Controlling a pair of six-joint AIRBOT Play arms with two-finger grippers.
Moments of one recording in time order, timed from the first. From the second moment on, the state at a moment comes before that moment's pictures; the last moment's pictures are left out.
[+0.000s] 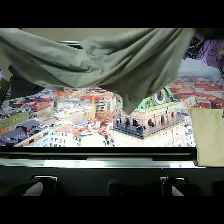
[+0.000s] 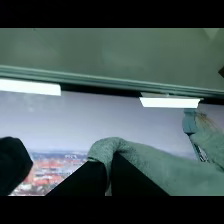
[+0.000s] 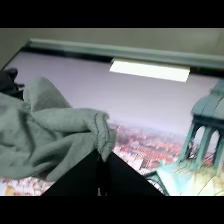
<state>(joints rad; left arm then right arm) 0.21 -1.13 1.97 1.14 -1.15 -1.48 0.02 -1.07 1.94 -1.10 1.19 1.43</state>
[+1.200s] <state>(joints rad) 0.12 -1.72 1.90 1.25 -0.98 -1.60 0.02 -1.76 1.99 -1.27 1.20 1.77</state>
